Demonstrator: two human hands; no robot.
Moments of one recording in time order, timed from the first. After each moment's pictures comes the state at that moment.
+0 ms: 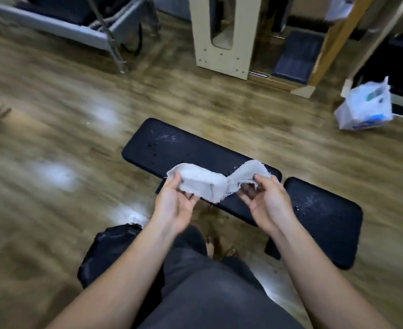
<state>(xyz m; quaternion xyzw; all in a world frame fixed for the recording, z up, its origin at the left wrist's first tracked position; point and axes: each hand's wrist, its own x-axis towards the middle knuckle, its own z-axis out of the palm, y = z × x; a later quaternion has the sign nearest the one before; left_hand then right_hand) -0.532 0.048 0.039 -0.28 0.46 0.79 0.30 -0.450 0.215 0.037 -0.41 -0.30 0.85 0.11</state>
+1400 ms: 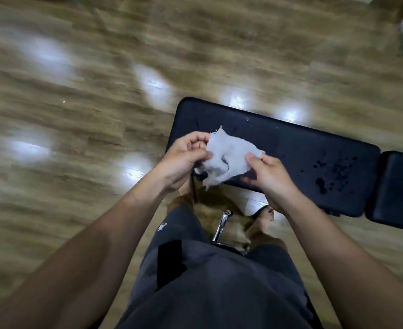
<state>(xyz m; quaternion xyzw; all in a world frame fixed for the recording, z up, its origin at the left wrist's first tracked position) -1.008 -0.101 -0.083 0.00 0.60 0.59 0.54 -0.862 0.028 -0.080 -0.55 -0.47 0.68 -0.05</state>
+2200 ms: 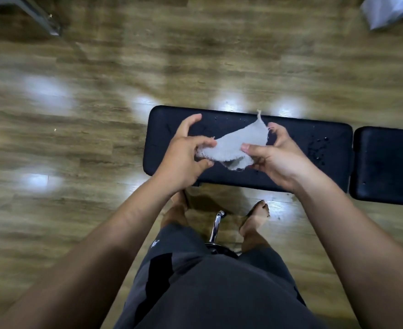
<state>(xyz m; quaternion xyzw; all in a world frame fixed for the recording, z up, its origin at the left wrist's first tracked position) -0.926 -0.037 -0.054 0.33 0.79 0.36 0.37 -0.780 0.114 -0.038 -0.52 -0.40 0.75 0.02</state>
